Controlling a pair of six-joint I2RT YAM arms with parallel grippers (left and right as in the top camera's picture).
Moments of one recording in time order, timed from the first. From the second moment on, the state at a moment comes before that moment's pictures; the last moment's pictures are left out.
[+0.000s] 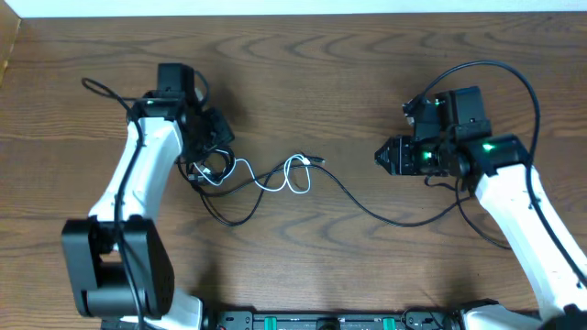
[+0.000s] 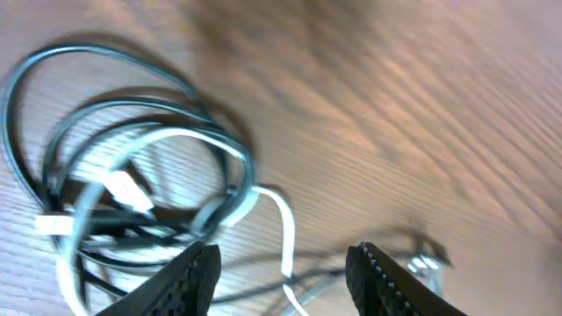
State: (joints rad) left arm -0.02 1.70 1.26 -0.83 0.22 -0.51; right arm 0.22 1.41 1.09 -0.79 -0.42 0.29
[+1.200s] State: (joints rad) left arm -0.38 1.89 1.22 -0.72 0.13 -0.30; right arm 0.62 1.84 1.09 -0.46 -0.11 1.77
